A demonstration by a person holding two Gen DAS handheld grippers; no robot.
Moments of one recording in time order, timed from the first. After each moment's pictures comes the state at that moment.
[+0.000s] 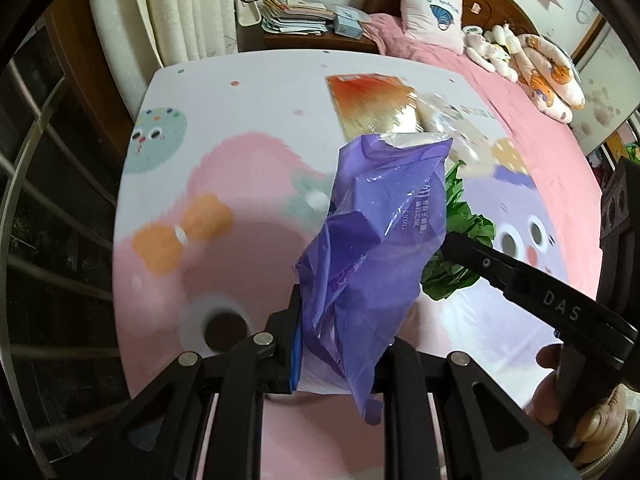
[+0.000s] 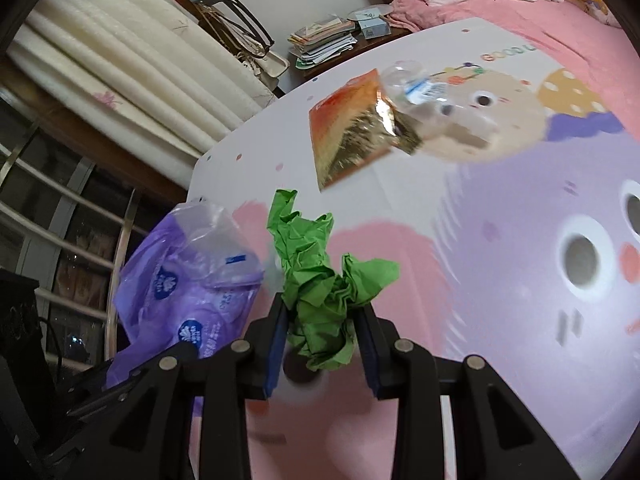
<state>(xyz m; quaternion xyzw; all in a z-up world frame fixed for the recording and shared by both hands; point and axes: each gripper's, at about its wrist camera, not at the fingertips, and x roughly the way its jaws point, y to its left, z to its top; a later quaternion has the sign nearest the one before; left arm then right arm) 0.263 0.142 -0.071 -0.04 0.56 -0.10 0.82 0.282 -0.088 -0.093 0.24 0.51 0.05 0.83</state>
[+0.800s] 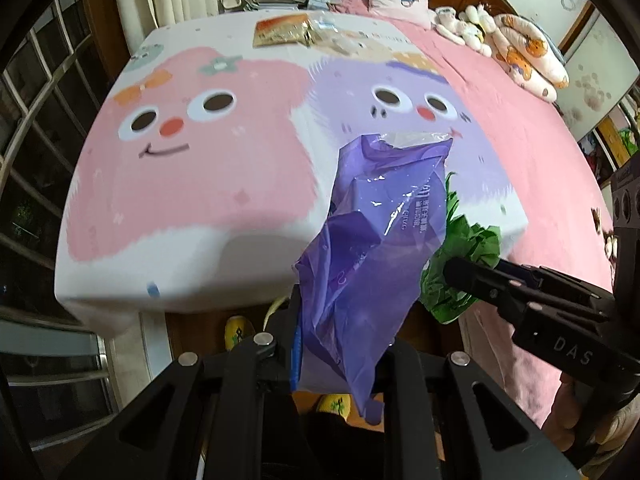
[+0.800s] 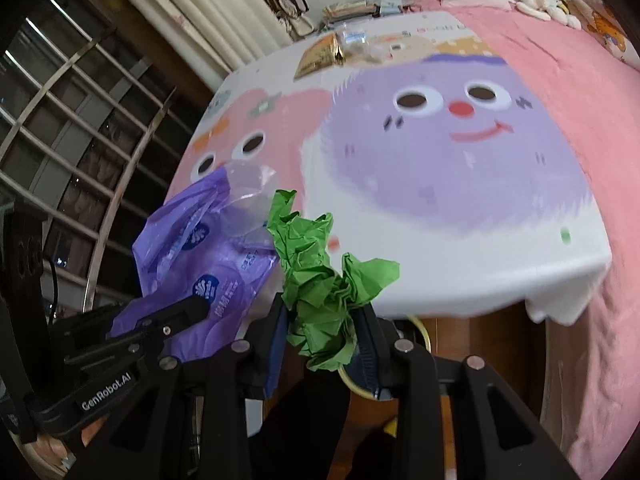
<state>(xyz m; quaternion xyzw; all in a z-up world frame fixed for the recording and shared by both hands) -0.004 -0.003 -0.071 -0.04 0.57 -0.09 0.82 0.023 -0.179 -0.079 0.14 0.55 0.12 0.81</state>
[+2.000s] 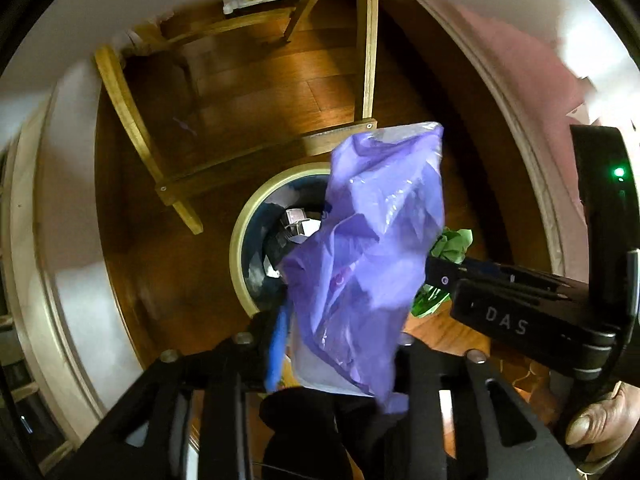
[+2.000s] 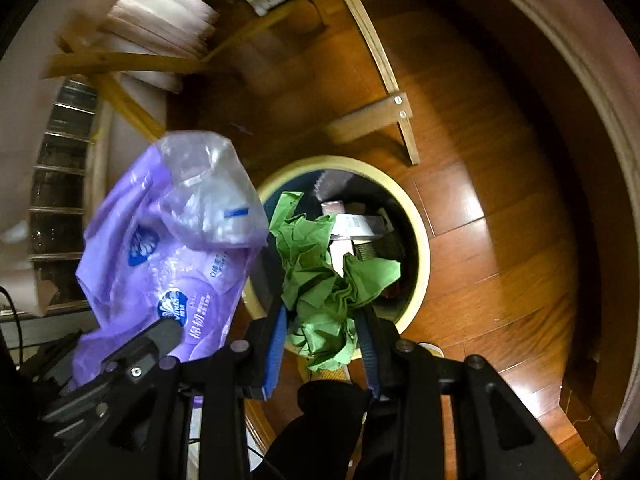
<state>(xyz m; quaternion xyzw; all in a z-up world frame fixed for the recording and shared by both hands) -0.019 -0.046 -0.418 0.02 0.67 -0.14 0.73 -0.015 -0.189 -0.448 0.23 0.67 -0.01 0.70</state>
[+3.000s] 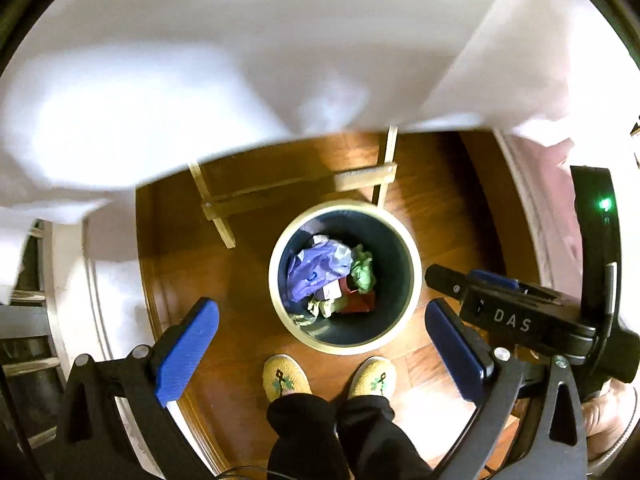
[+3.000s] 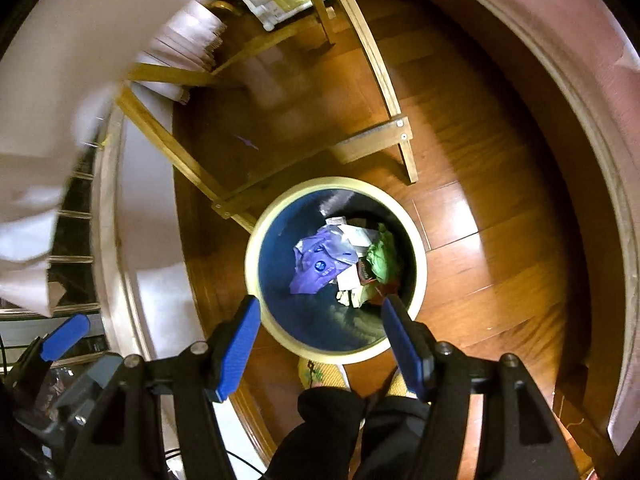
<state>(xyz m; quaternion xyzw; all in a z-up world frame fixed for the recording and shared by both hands) -0.030 -0.002 -0.322 -0.01 0.63 -0.09 0.77 -0.015 -0.184 -0.386 0.22 0.65 0.00 0.73</state>
